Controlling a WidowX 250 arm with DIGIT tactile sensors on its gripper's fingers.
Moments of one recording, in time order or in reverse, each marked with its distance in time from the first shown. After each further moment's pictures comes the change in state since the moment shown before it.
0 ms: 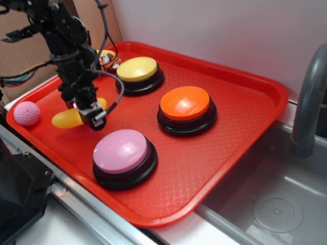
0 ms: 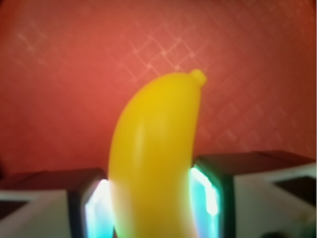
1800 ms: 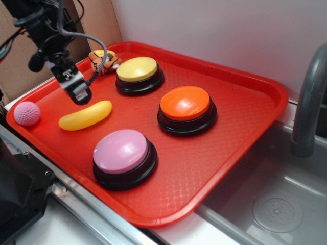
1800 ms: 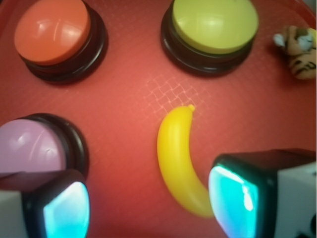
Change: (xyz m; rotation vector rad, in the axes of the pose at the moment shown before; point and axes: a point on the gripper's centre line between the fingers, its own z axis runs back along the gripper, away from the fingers) arm -0.005 -0.011 0.046 0.000 -0.188 -0.177
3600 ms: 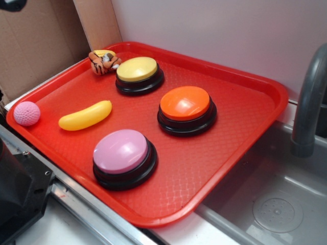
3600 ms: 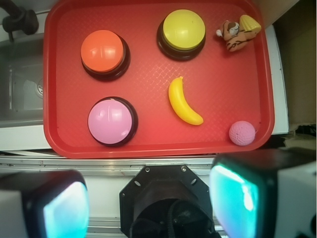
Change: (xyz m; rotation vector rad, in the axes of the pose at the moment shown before) arm -0.017 -0.063 0.159 0.047 0.118 0.239
